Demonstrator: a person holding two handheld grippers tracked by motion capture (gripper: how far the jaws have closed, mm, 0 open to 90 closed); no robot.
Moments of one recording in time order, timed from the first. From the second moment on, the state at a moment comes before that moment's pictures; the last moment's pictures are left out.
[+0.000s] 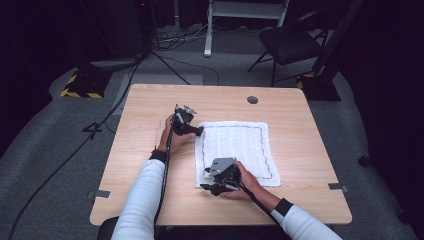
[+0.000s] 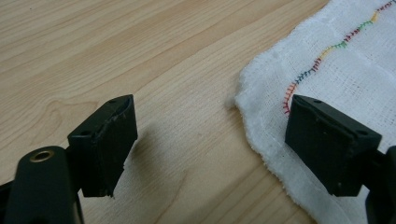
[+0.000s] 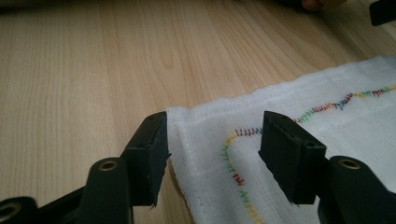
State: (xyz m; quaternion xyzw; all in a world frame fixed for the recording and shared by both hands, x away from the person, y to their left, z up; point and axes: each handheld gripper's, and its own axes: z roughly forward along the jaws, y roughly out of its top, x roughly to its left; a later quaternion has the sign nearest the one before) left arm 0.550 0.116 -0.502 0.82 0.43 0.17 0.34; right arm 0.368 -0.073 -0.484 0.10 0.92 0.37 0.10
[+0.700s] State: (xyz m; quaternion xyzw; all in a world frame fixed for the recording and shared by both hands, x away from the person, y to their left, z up) left arm 0.556 0.134 -0.499 0.84 0.38 0.10 0.38; right arm 0.369 -0.057 -0.491 0.12 0.92 0.34 0.13
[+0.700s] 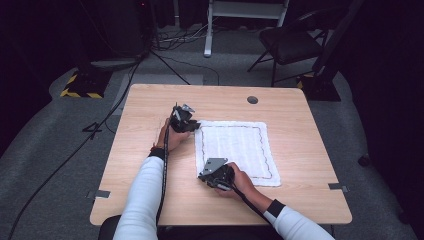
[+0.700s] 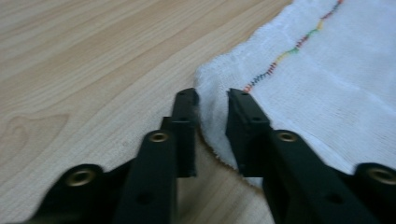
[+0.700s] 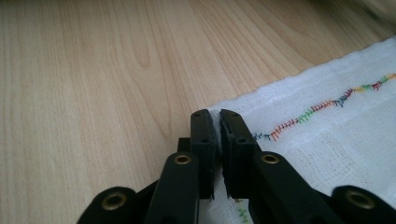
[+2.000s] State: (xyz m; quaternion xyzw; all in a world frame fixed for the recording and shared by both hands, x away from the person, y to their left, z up) left arm 0.543 0.113 -0.437 0.85 0.32 0.16 0.39; right arm 0.361 -0.116 -0.433 0.15 0.88 0.41 0.17
